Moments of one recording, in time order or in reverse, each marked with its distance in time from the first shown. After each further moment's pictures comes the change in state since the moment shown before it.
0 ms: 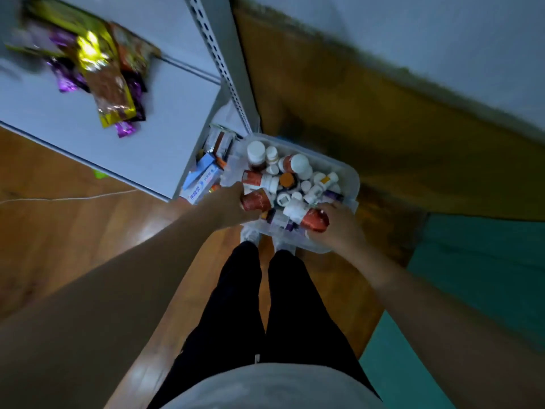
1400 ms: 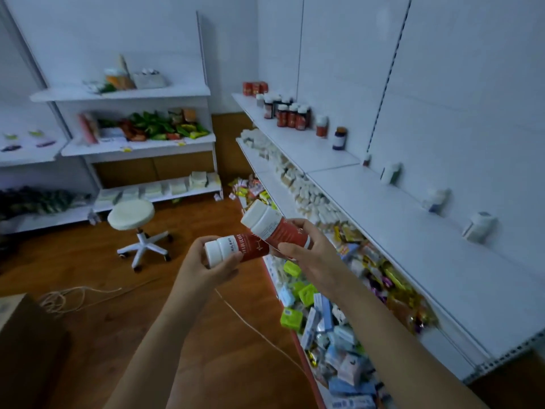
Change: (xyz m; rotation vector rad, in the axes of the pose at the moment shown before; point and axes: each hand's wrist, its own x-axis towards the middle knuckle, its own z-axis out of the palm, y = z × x) left_hand -0.539 -0.425 -0.107 -1.496 1.403 0.156; right_hand -0.286 -0.703 0.049 0.712 -0.559 -1.048
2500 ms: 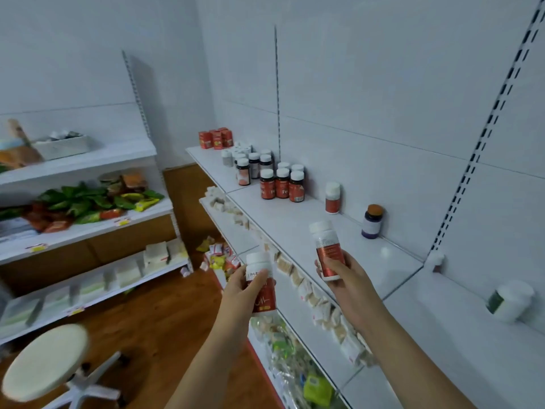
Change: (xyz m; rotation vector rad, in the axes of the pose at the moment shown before) left_hand 0.583 0.017 0.099 -0.105 -0.254 -0.201; right_hand 0.519 0.017 -0.178 0.327 0.552 -0.022
